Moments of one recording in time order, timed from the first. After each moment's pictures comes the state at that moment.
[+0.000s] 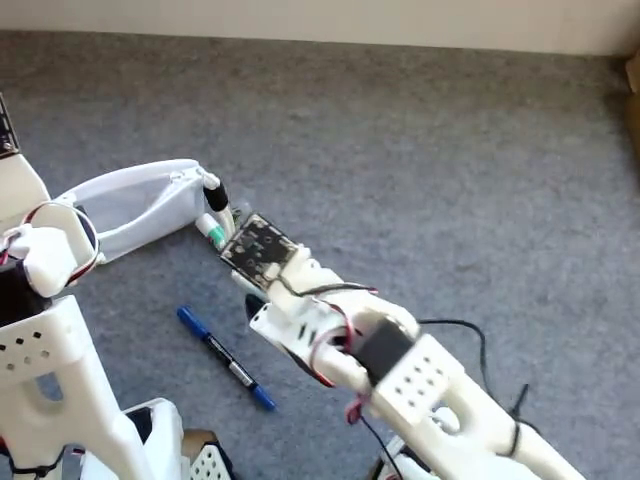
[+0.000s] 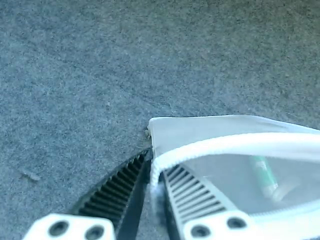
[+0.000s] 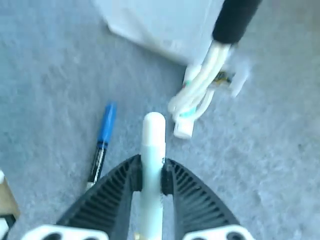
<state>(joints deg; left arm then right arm) -27.9 -42.2 17.0 82.9 8.0 -50.1 -51.1 49.7 47.8 12.4</state>
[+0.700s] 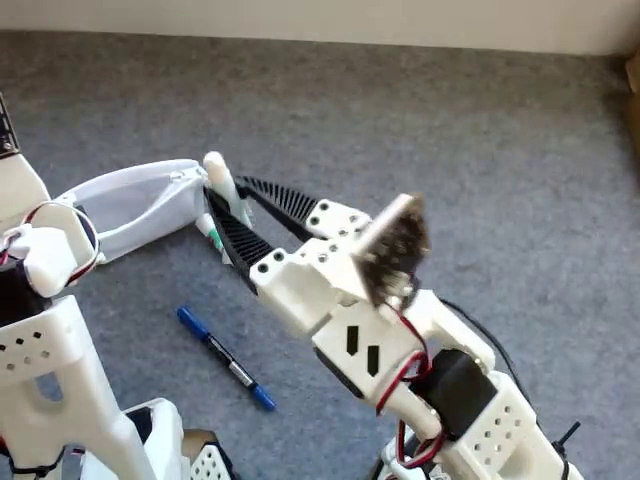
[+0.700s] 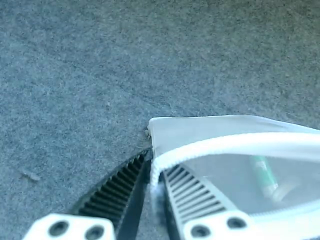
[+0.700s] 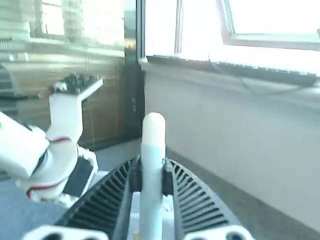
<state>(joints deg) -27.9 -42.2 17.0 82.9 8.0 -50.2 -60.2 33.2 25.9 2.6</state>
